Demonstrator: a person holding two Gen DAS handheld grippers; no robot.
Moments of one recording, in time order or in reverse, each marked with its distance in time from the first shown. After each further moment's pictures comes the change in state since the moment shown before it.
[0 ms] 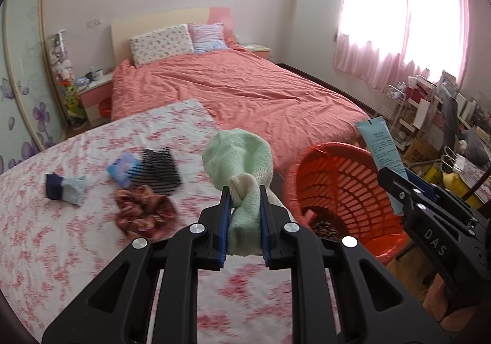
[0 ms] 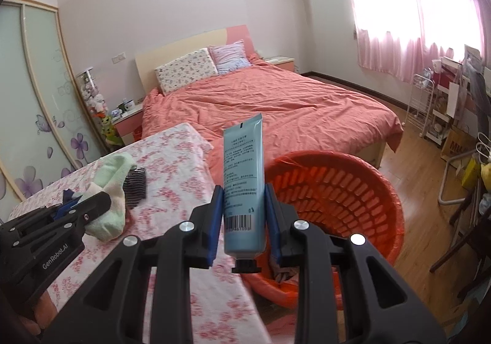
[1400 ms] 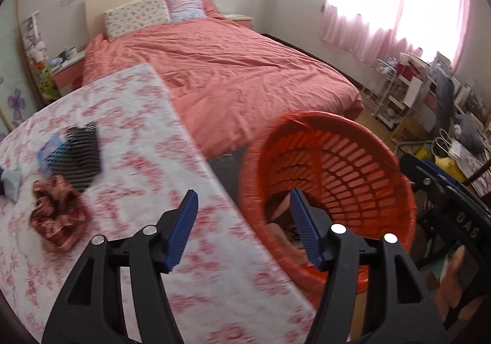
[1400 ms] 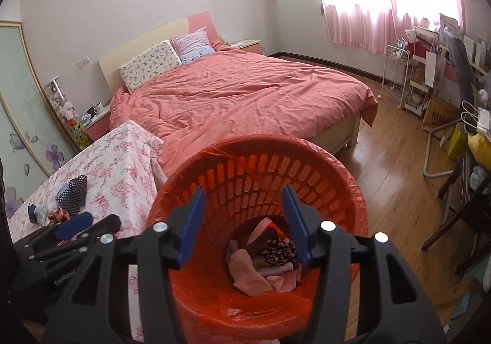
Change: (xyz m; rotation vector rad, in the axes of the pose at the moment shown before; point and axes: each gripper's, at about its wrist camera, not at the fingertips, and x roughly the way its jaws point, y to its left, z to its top) left arm 0.077 -0.044 -0.002 -0.006 0.138 -0.055; right arm 0.048 -0.086 -0.002 0.101 0.068 -0.095
